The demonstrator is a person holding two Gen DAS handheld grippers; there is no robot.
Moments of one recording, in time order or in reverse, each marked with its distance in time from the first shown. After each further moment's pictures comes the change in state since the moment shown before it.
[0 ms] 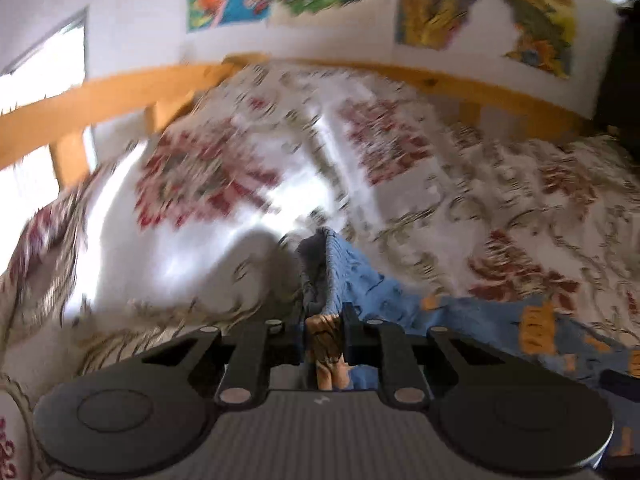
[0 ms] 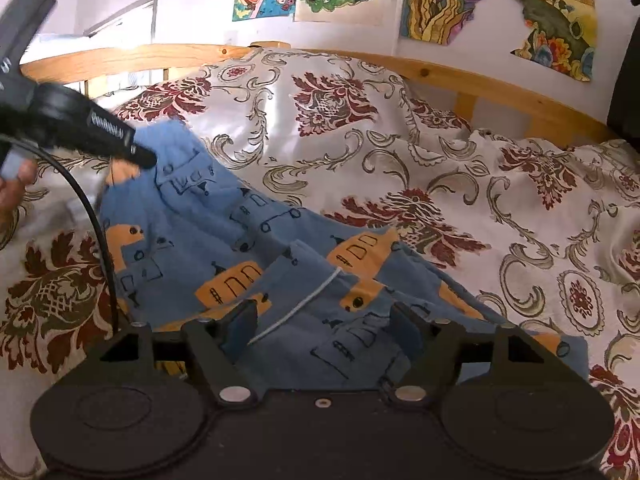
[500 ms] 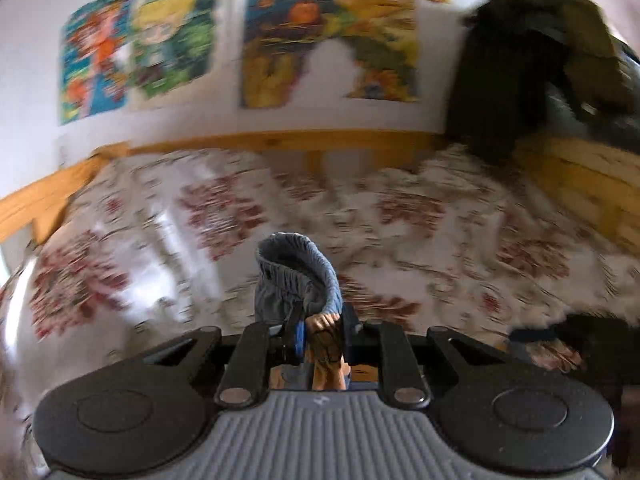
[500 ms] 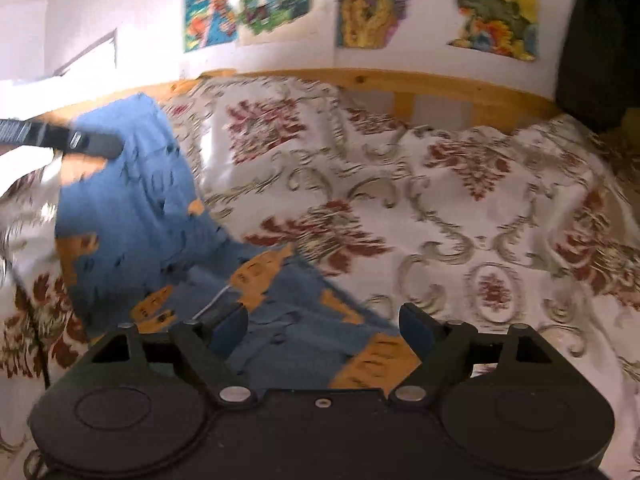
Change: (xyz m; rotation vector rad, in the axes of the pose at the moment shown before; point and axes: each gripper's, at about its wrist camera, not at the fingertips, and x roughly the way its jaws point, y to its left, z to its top) left arm -0.074 -0.097 0.012 0.238 -0.142 -0.312; right arm -0.040 -0.099 0.008 0.139 -0.022 -0.020
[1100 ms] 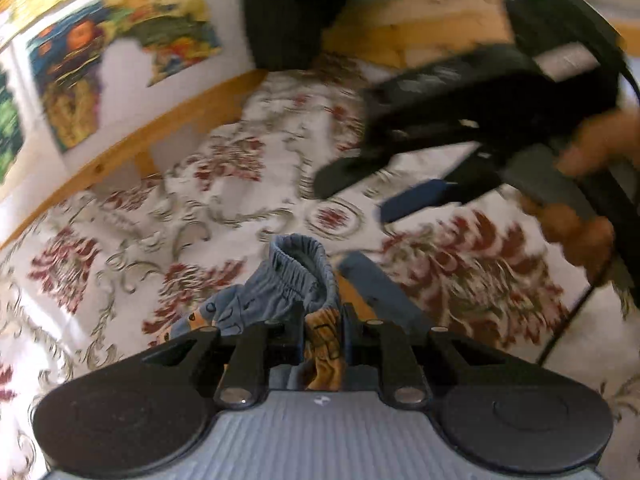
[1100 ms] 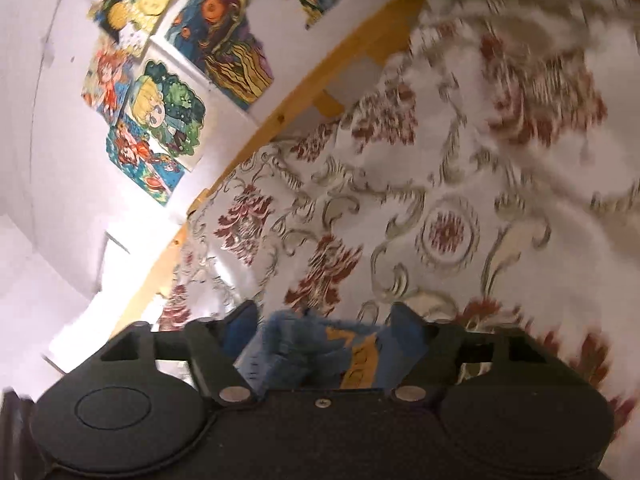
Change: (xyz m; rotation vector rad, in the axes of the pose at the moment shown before) left arm 0.041 -0.178 -0.051 0.486 0.146 -0.173; right arm -0.026 -0.143 -0.014 0.752 -0.002 0.331
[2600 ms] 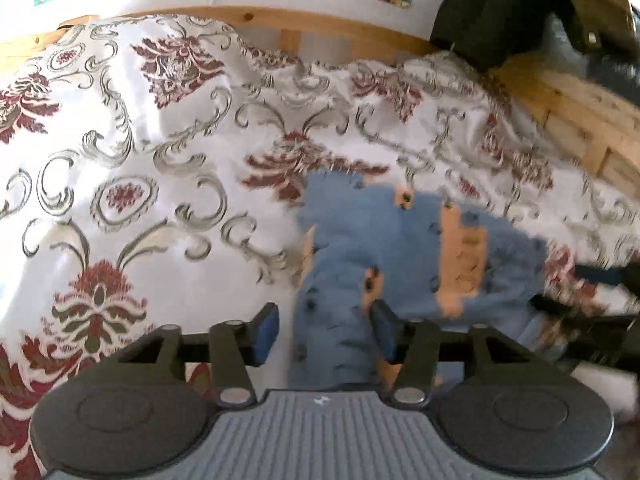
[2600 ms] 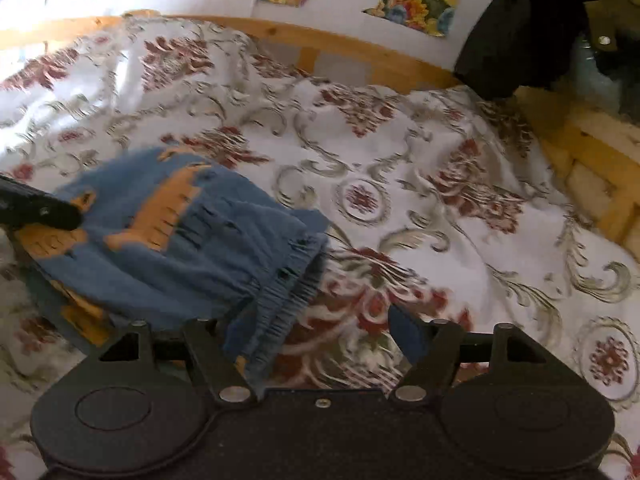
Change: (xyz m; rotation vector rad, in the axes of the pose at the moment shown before) left arm -0.003 0.133 -0.132 -0.627 0.069 -0.020; right arm 0.023 0.064 -0.130 -0.816 -0.017 -0.747
